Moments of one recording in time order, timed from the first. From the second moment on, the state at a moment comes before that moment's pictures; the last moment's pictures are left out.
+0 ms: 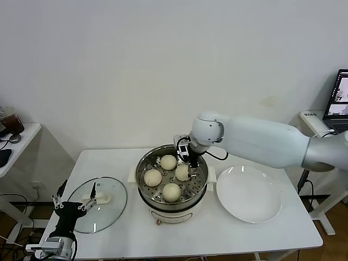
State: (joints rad) left arm 1.63 -1.28 -0.75 -2.06 -0.06 -0.08 -0.03; right arm 0.47 1.05 -1.21 1.46 0.34 -0.63 -0.93
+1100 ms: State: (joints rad) left arm 1.67 -1.32 -0.71 -2.11 0.03 0.00 -0.08; right arm -0.84 0.87 0.09 1.79 0.14 0.01 -0.25
